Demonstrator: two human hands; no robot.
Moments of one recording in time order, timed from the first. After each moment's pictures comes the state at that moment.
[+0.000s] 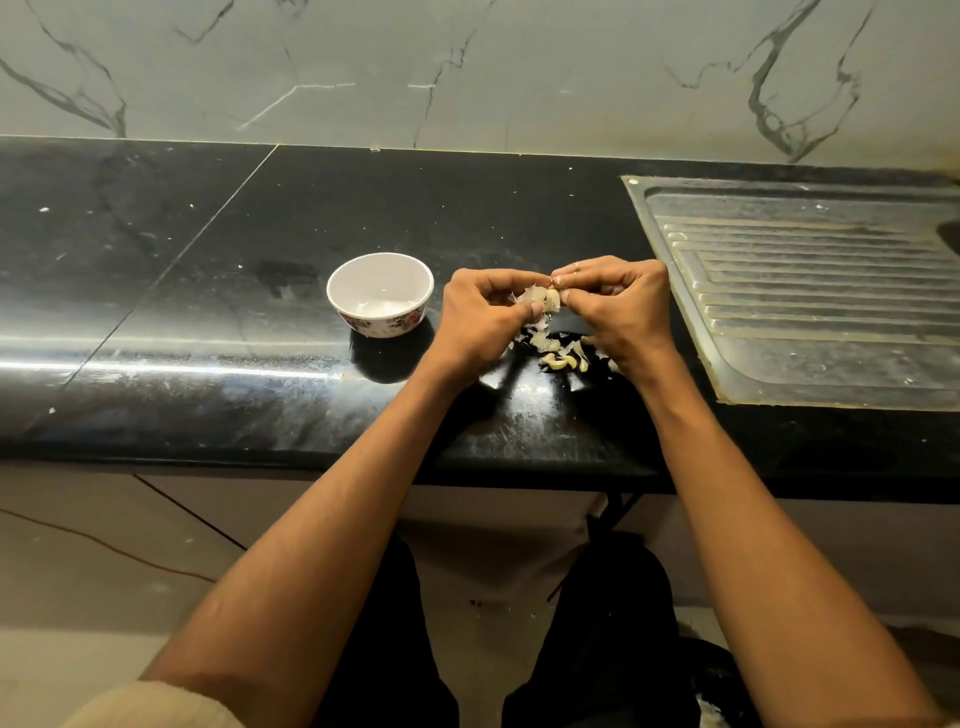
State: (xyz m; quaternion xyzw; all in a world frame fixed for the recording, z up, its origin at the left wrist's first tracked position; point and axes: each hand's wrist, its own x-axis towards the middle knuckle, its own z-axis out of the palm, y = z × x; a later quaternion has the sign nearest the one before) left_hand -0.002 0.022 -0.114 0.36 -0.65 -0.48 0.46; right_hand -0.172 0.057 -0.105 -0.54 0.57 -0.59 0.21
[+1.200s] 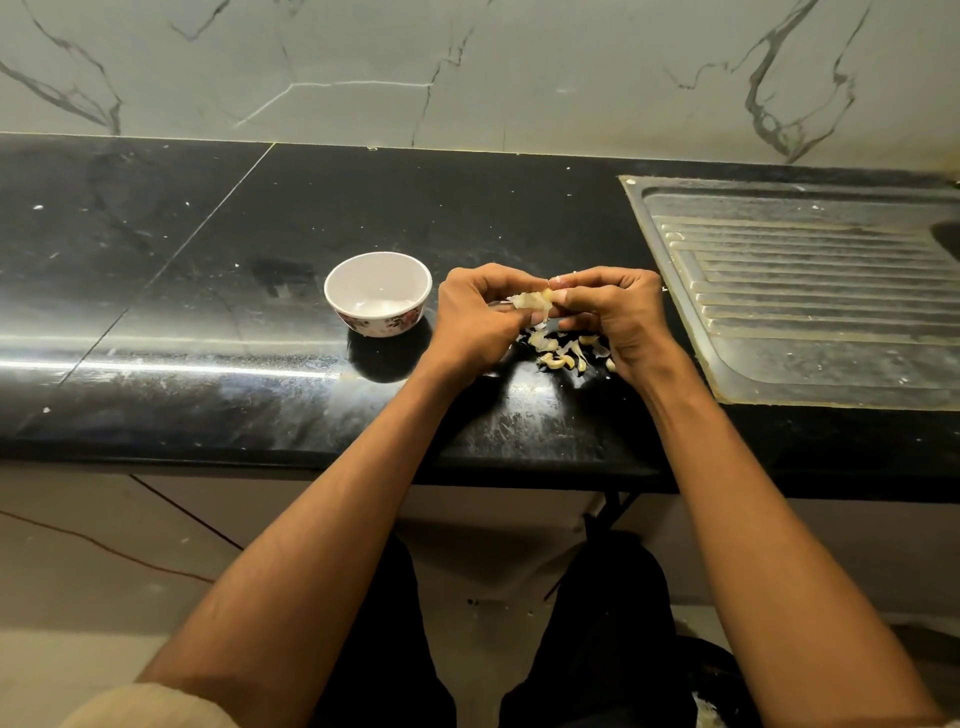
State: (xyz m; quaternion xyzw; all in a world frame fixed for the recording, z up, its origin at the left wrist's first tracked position) left_hand -0.002 0.022 -0.115 0.37 -0.65 -0.46 0.47; right_hand -0.168 0.064 -0.096 -0.43 0.54 -0.60 0.40
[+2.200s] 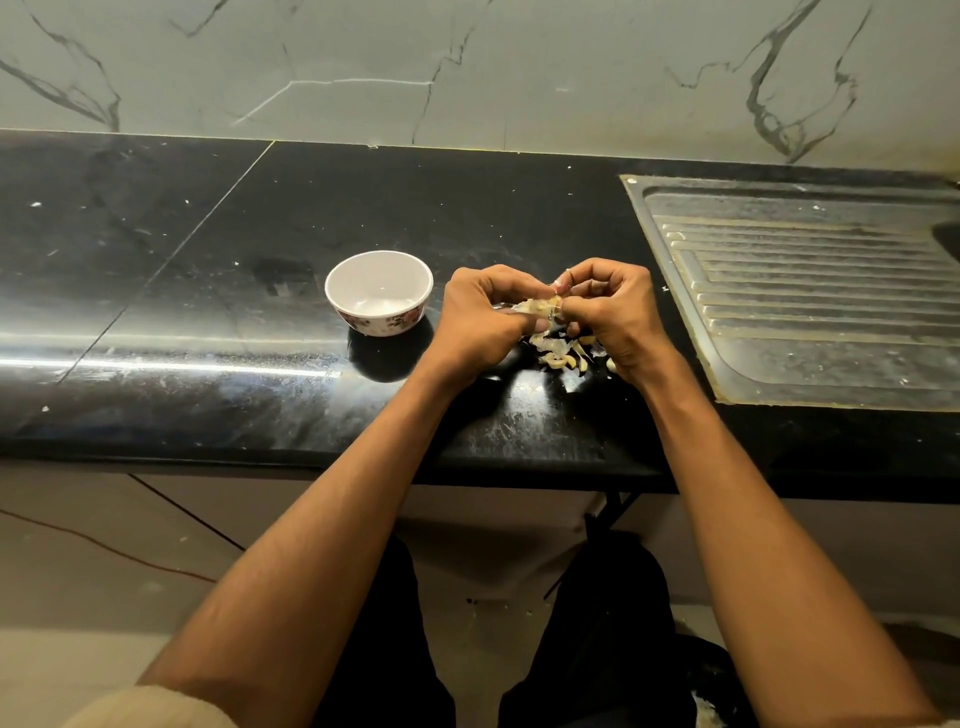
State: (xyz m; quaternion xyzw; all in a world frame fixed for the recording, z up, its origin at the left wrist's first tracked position) left_hand -0.002 0.022 -0.112 0.36 -0.66 -0.48 0.46; right_hand -0.164 0.065 -0.097 -0.51 0.57 -0.56 0.34
